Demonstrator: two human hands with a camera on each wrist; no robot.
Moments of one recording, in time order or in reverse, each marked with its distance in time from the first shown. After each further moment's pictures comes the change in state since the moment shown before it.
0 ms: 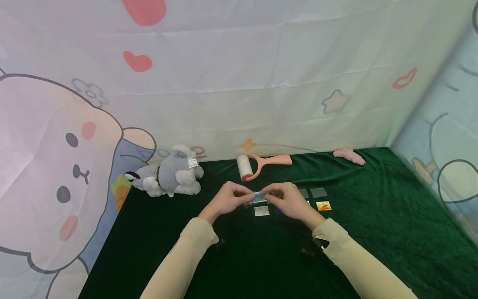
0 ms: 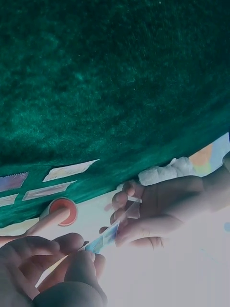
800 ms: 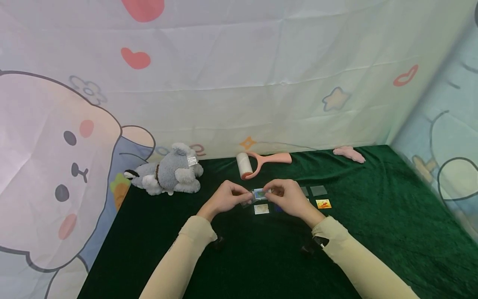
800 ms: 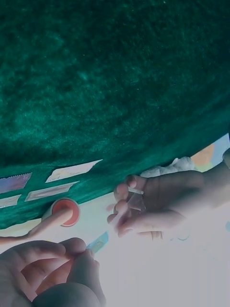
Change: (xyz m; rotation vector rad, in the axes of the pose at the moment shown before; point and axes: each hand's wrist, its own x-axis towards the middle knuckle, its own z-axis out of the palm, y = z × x) left_hand 0.000 -0.007 -0.002 -0.014 -0.005 -0.097; right_hand 0.001 0.001 0.000 -0.029 0.062 -0.010
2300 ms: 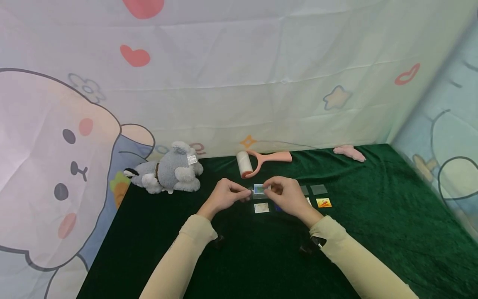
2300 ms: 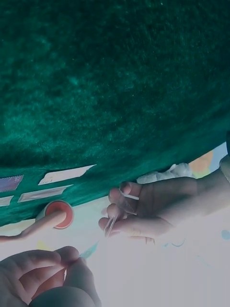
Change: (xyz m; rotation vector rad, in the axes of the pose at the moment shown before) left_hand -0.001 -0.005 -0.001 0.021 0.090 -0.012; right_hand 0.001 -0.005 0.007 -0.075 0.085 0.019
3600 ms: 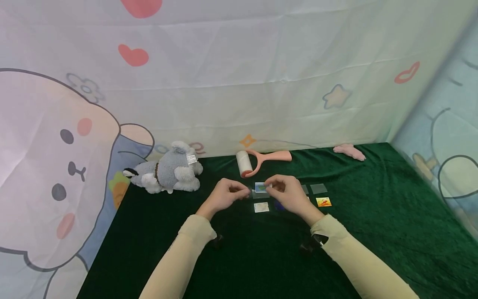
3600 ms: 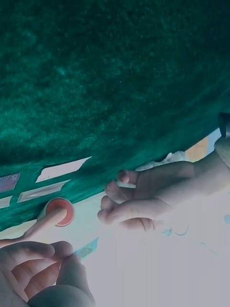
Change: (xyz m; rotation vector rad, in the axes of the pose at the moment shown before) left_hand 0.000 -0.003 -0.001 0.002 -0.014 0.069; right_hand 0.001 0.003 -0.005 0.139 -0.040 0.101
